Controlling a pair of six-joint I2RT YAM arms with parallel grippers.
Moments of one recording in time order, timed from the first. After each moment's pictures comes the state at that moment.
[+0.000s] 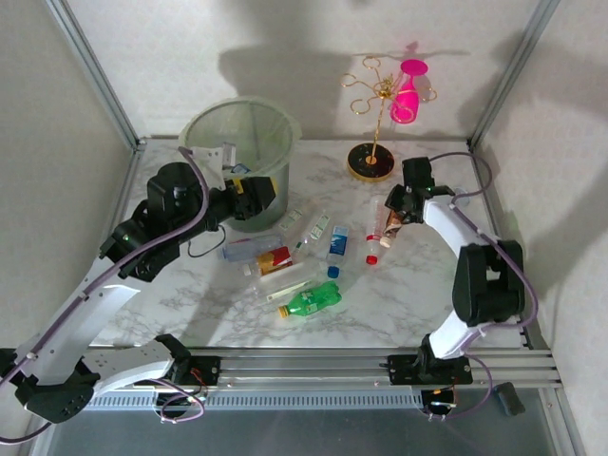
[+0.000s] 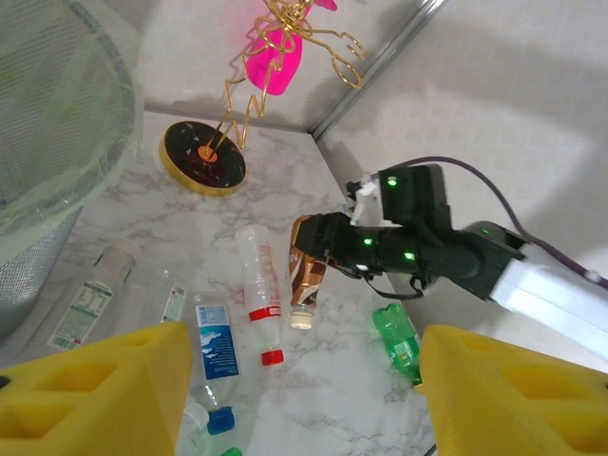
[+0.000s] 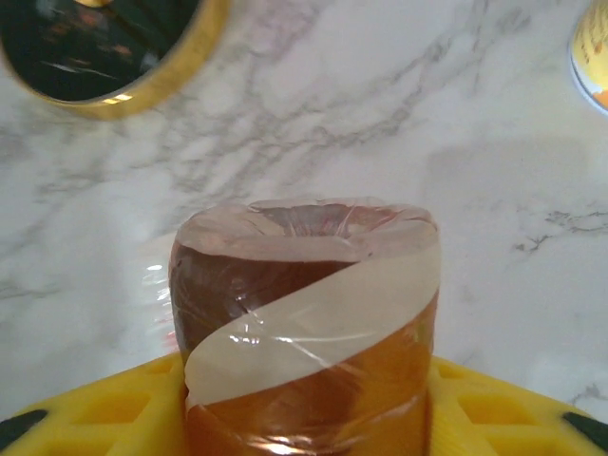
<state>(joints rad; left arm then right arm) -0.63 1.07 1.36 -0.55 0.09 -0.62 0.18 1.61 1.16 -0.51 0.12 0.57</state>
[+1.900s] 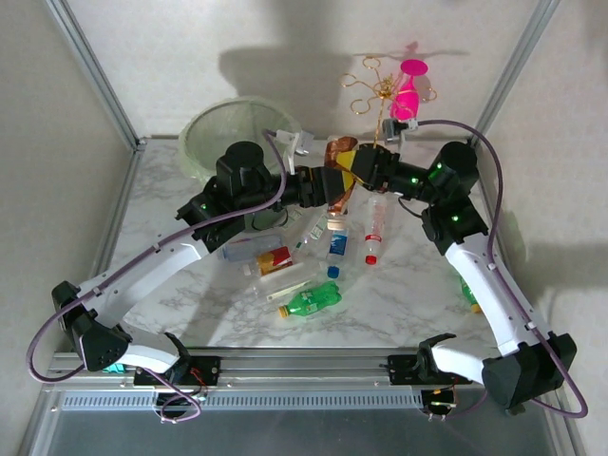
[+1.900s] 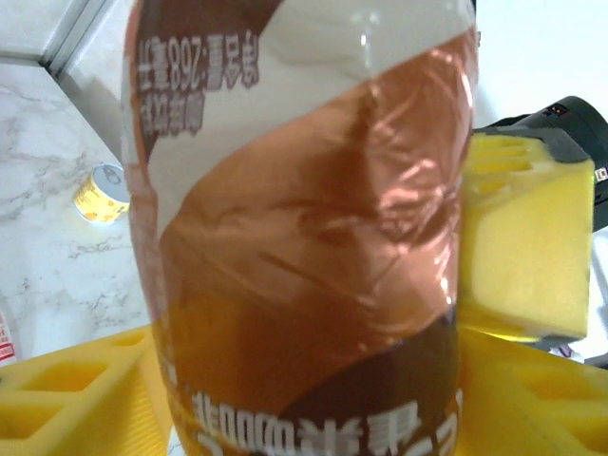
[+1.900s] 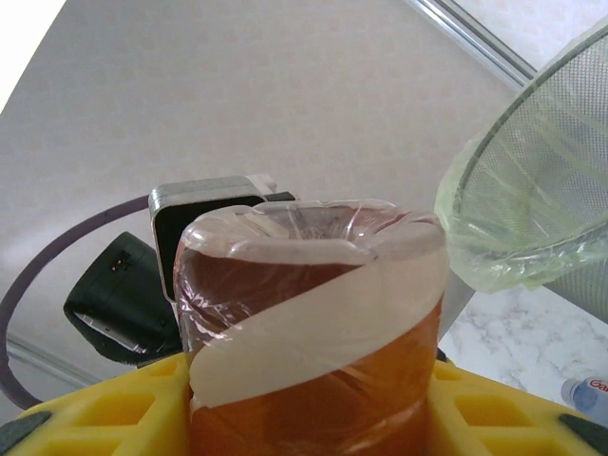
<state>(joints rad) -0.76 1.40 1.46 -0.13 0.45 -0.78 0.36 1.17 1.20 0.15 -0.96 1.08</state>
